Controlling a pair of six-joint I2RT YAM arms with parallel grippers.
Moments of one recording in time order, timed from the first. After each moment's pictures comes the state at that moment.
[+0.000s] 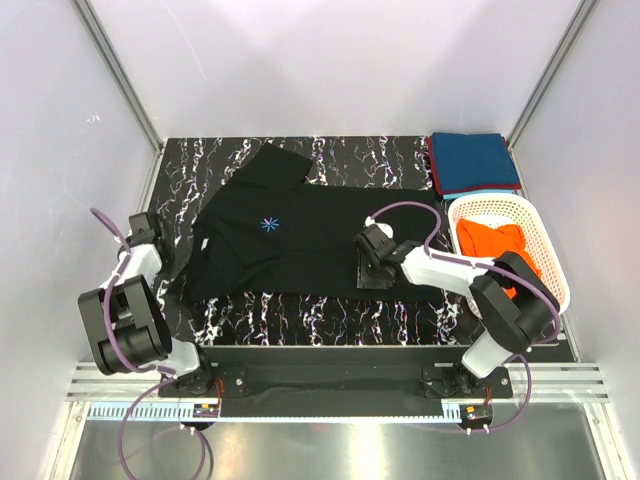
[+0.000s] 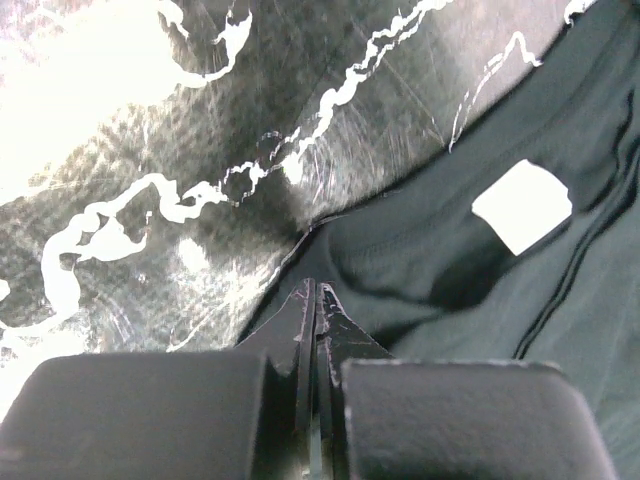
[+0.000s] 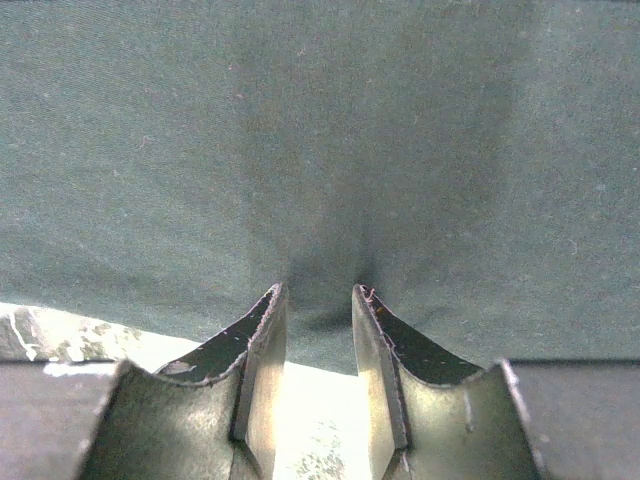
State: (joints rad) left arm 0.37 1.41 0.76 -0.44 -0.02 -0.63; right arm 0.72 1.62 0.88 -0.34 0.12 0.69
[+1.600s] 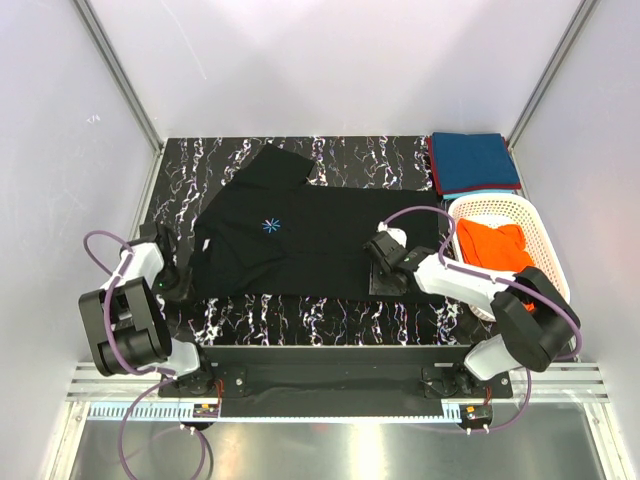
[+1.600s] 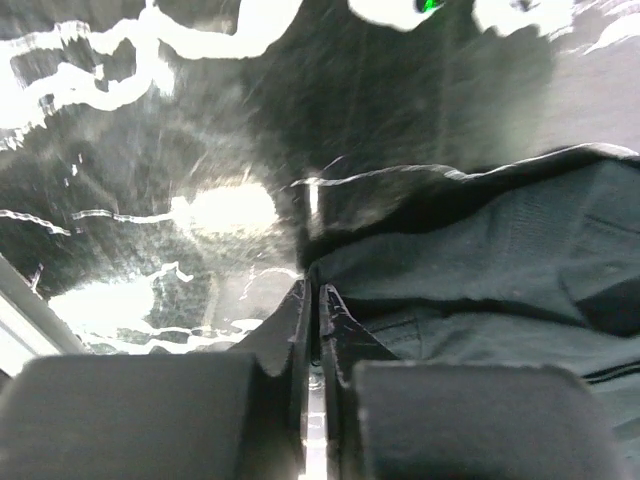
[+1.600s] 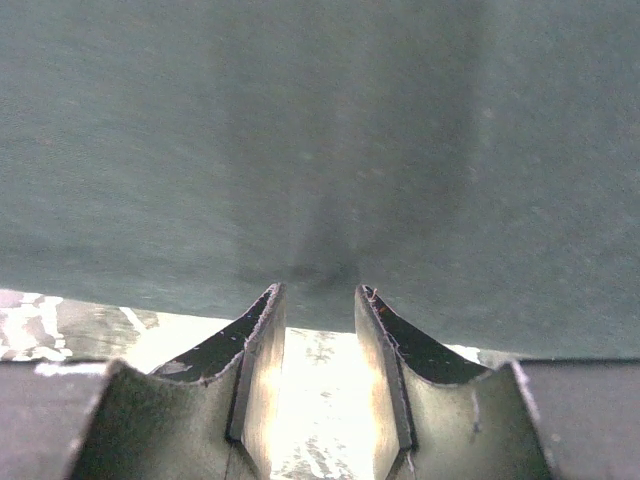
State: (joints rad) left arm 0.34 1.41 0.76 -0.84 -0.10 -1.15; right arm 0.72 1.48 0.80 -0.44 0.20 0.71
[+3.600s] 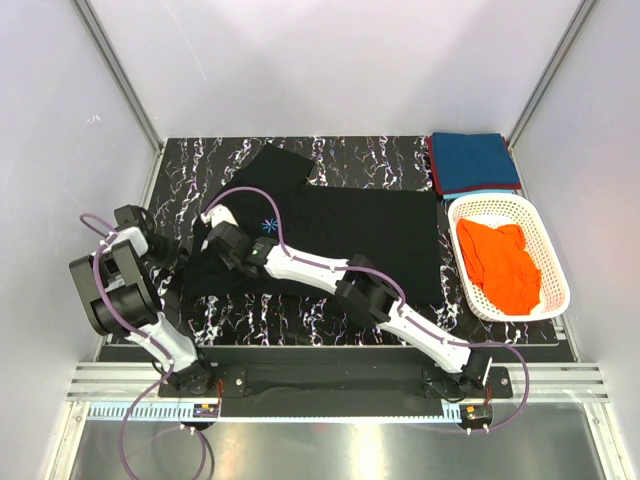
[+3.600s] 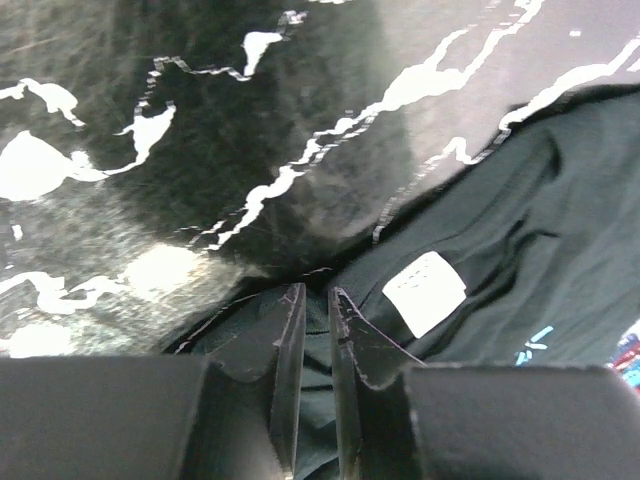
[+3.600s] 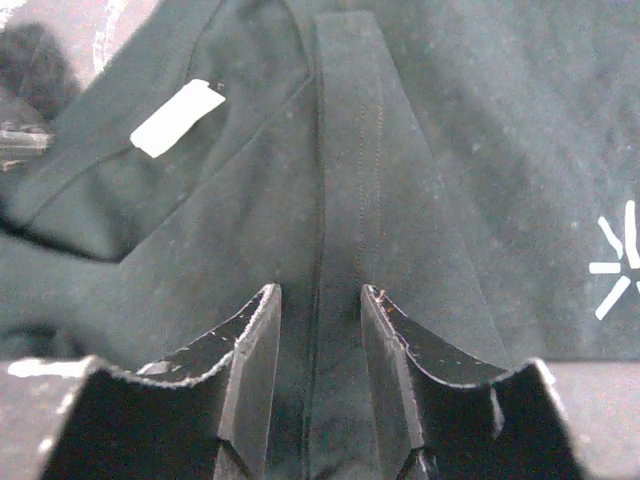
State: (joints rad) left arm 0.47 1.67 0.94 -0.45 0.24 -0.78; right arm 1.11 2.71 2.43 -0.39 0.37 0.24
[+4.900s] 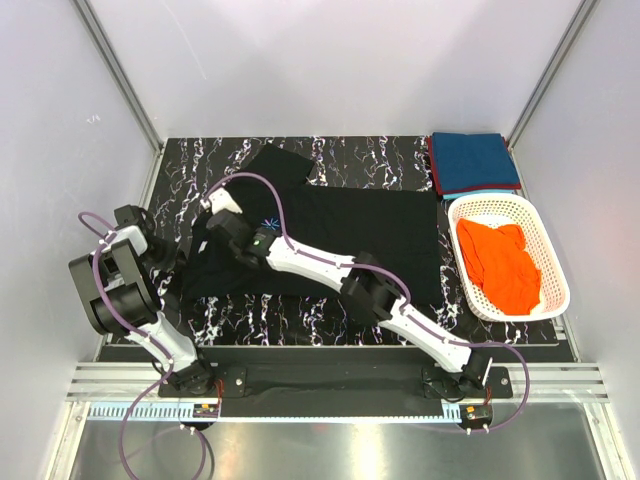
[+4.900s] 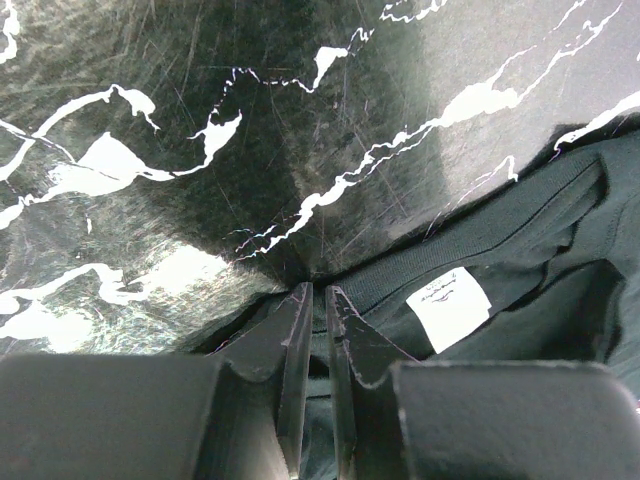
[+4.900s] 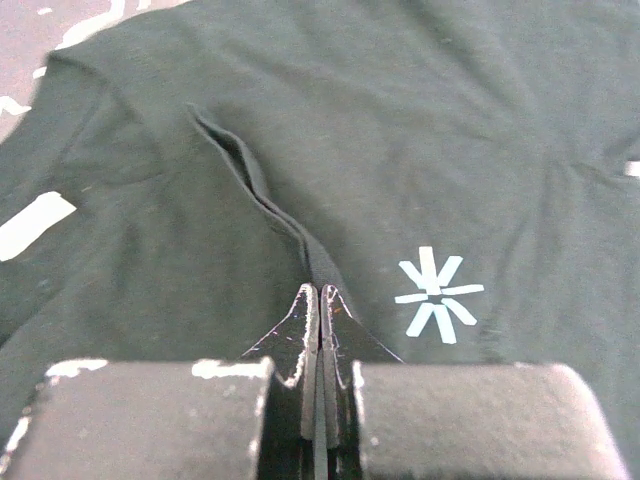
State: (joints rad) left arm 0.47 1.68 0.96 -0.50 0.15 -0.77; right arm 1.10 2.71 2.51 -0.40 0.59 0.11
